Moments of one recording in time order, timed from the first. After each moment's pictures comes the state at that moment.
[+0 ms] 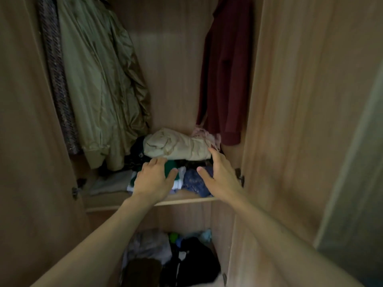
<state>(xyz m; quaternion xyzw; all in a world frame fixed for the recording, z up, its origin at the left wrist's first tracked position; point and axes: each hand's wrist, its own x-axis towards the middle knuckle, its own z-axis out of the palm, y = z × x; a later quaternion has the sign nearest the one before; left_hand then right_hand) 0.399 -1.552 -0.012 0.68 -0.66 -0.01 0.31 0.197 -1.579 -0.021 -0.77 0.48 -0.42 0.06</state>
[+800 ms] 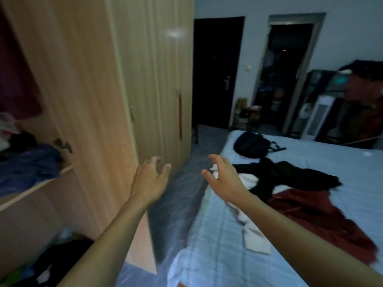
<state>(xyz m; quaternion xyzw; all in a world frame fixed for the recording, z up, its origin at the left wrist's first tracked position) 0.147 -1.356 -0.116 0.29 -0.88 -0.27 0.27 0.015 -1.168 -0.120 -0.38 0.84 -0.39 -0.04</state>
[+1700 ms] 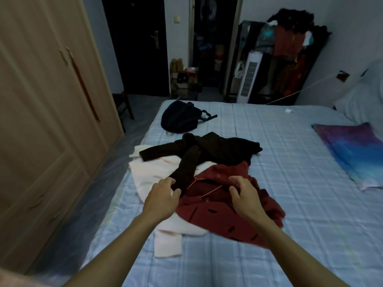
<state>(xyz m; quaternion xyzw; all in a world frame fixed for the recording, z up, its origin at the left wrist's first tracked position) -0.240 -1.056 -0.261 0.14 -0.94 -0.32 0.05 -0.311 -0.808 -0.264 -0.12 0.91 -0.40 -0.02</state>
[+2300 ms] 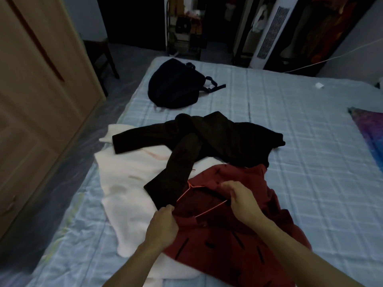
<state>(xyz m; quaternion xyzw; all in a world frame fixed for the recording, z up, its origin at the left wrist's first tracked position) -0.446 -1.073 -0.485 0.23 -0.90 -0.35 -0.14 -0.572 -0.852 -0.440 -0.19 0.94 -0.28 0.10</state>
